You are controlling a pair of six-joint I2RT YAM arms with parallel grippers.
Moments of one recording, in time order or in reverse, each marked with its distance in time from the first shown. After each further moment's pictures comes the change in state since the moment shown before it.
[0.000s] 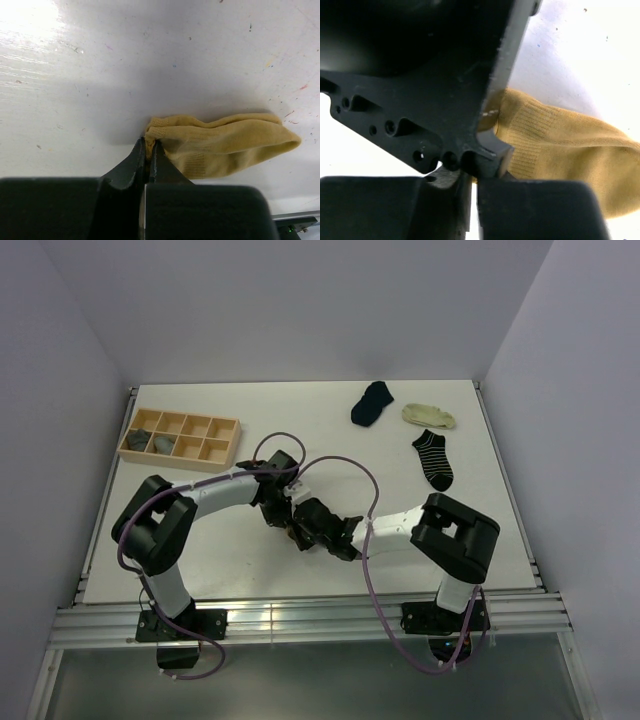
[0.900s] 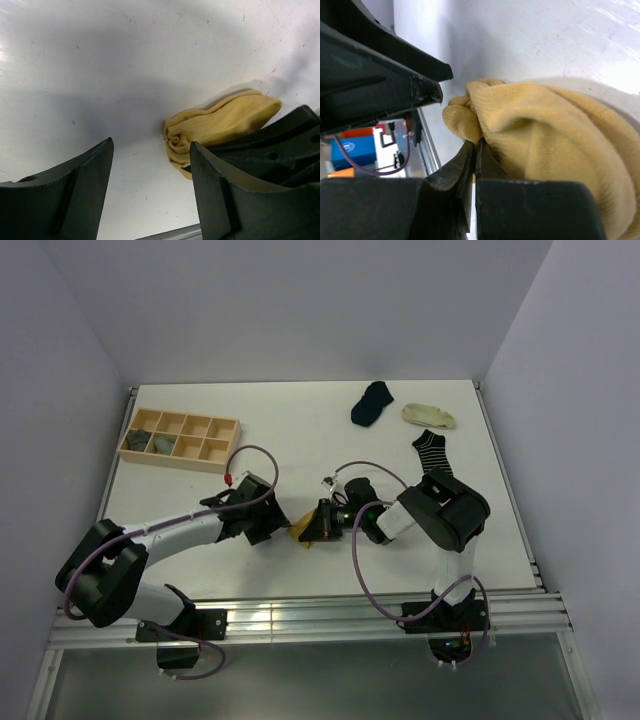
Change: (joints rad) left arm 0.002 -0.361 -0.383 0.296 -0.076 -0.100; right arm -0.398 0.158 -0.201 0.494 -0.877 0.476
